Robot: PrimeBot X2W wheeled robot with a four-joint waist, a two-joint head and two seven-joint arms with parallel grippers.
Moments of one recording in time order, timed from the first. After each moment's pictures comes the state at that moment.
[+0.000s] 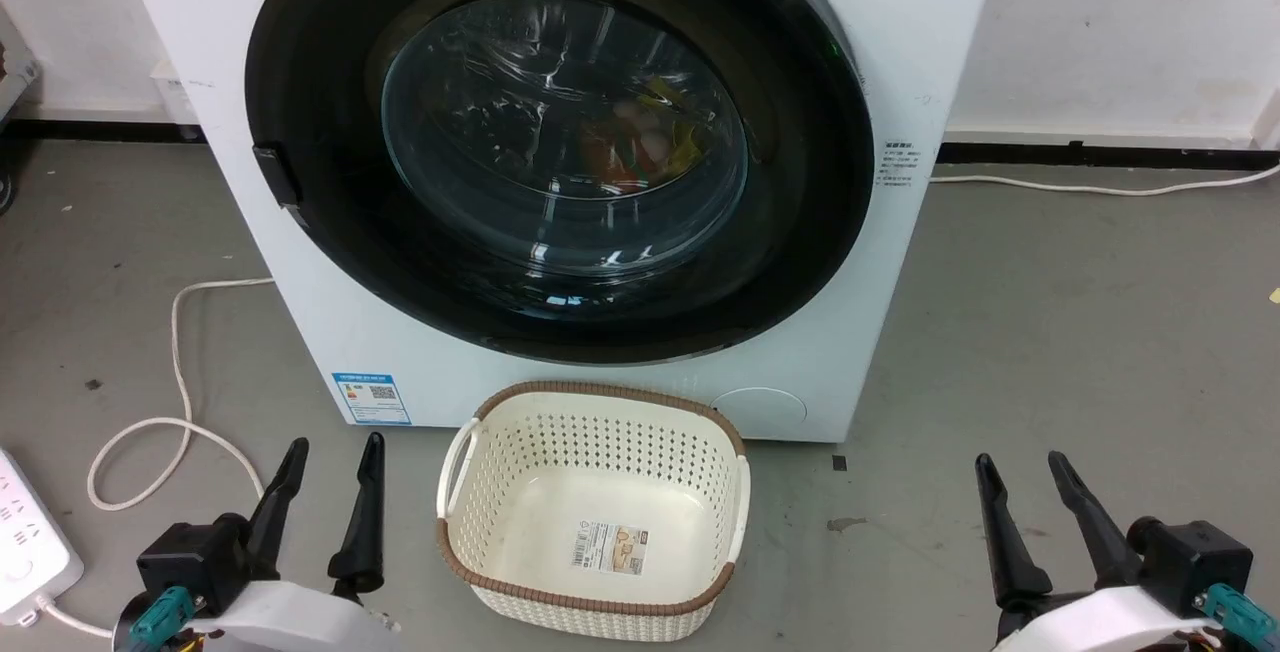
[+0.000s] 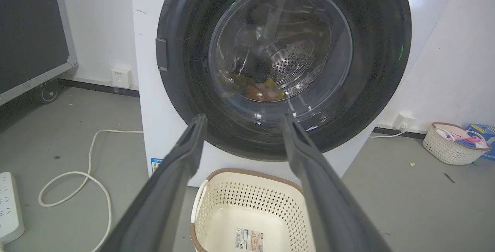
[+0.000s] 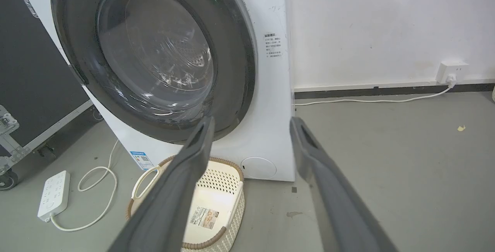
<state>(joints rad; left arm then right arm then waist) 0.00 0.33 -0.18 0.07 -0.53 0.04 -0.21 0.04 -0.05 -0.02 0.08 0.22 0.13 -0.11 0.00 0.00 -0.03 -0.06</state>
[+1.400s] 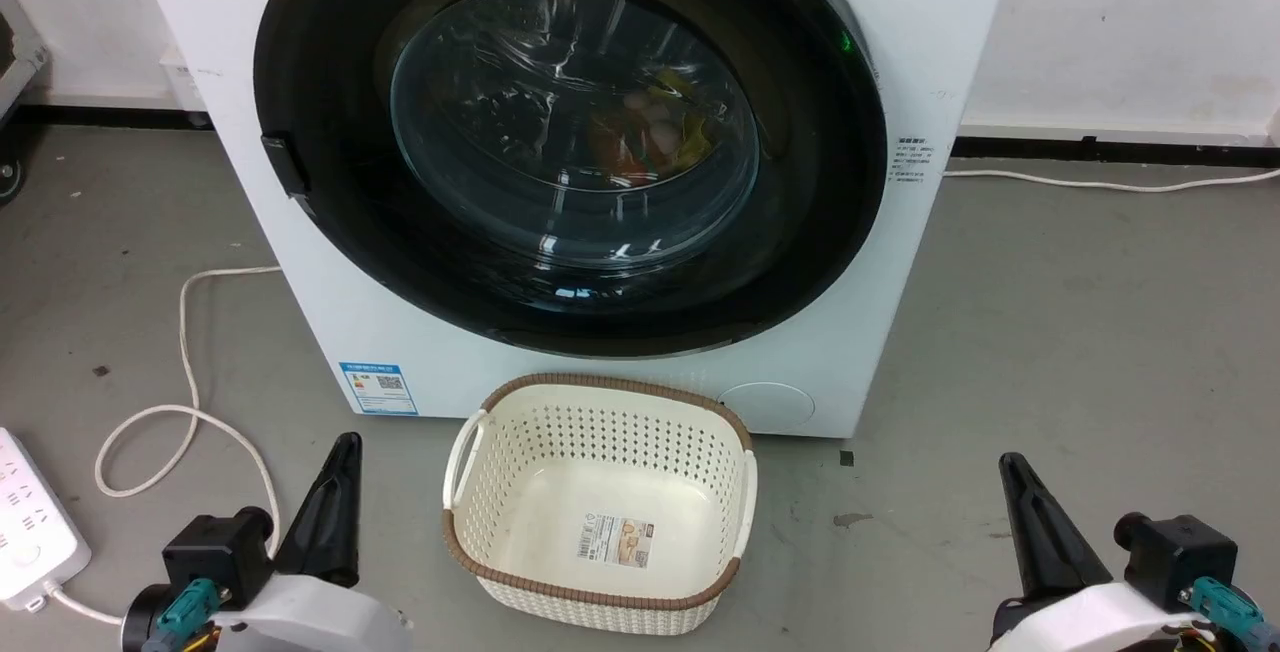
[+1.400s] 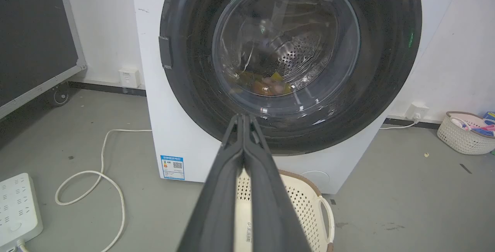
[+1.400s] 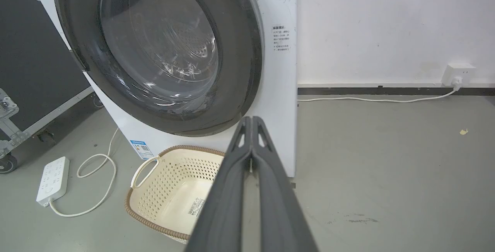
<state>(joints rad) 0.00 0.28 -0.16 0.06 -0.43 0.04 -0.17 0.04 -0.05 -0.01 0.07 0.18 0.13 -0.09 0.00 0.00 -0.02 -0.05</state>
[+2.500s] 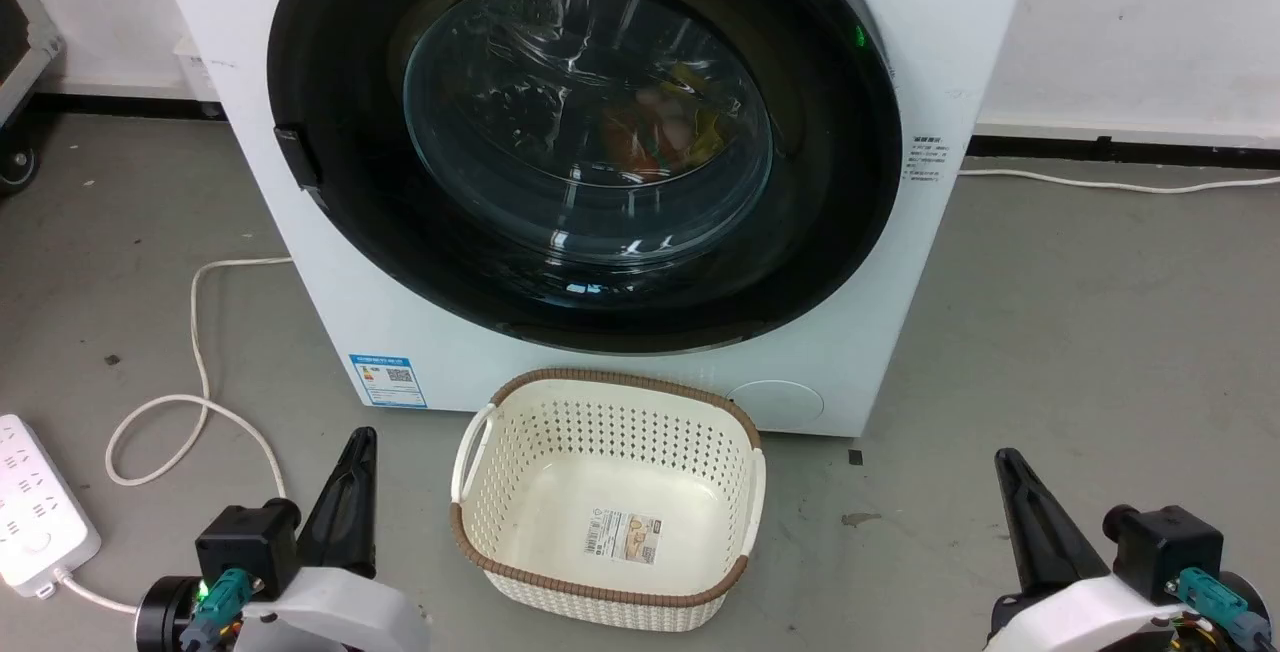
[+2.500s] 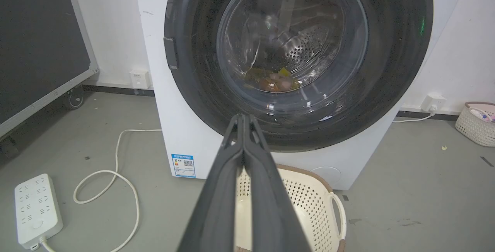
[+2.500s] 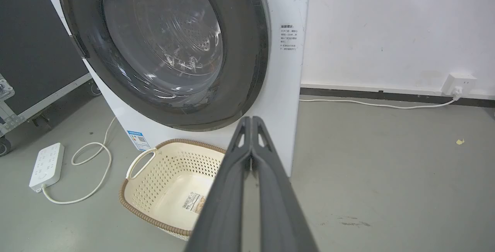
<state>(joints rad) 0.00 0.21 -0.11 0.04 -0.29 0.03 -0.11 0.04 -0.05 -0.01 0.05 0.13 0.13 -0.06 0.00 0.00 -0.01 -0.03</state>
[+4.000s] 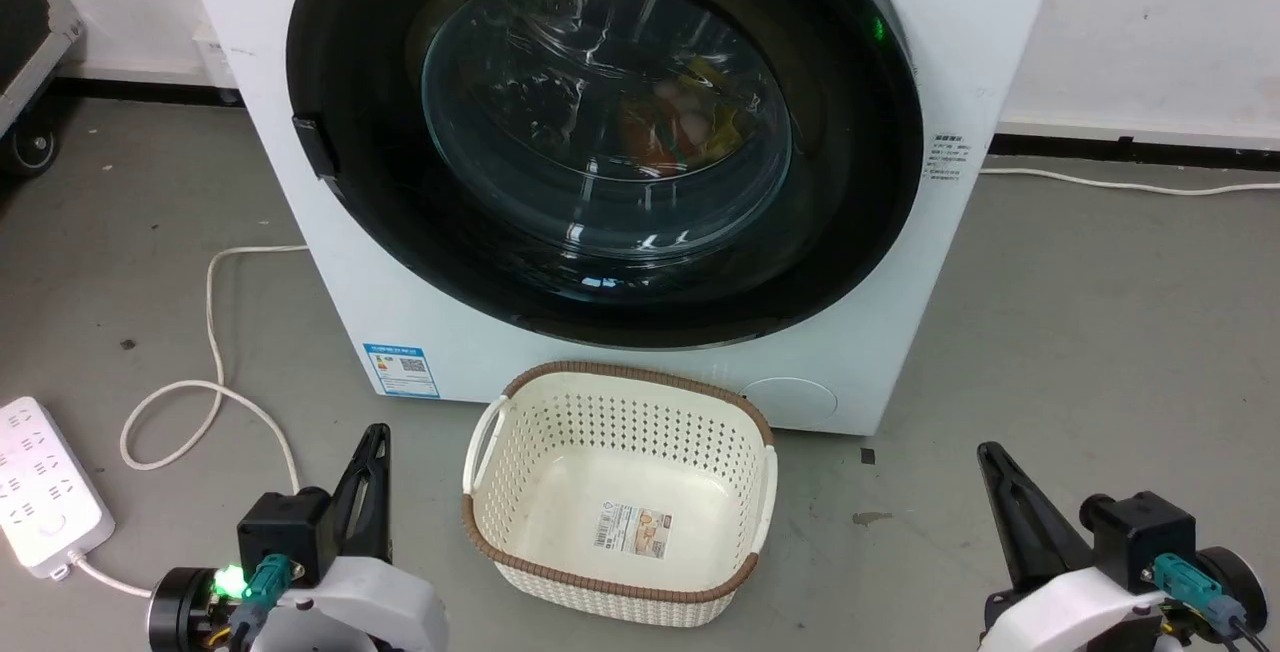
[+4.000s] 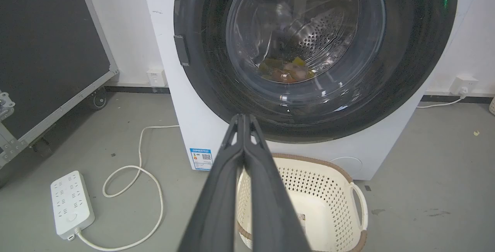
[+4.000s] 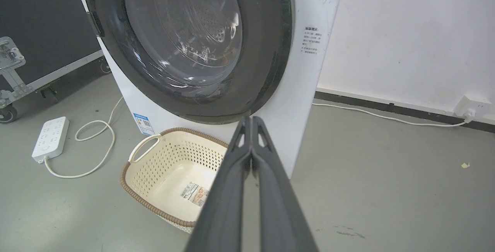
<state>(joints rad) 0.00 0.10 -0.04 0.02 -0.10 0.01 -0.04 0.03 -0.05 0.00 0.02 0.04 0.13 -0.02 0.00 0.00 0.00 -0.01</state>
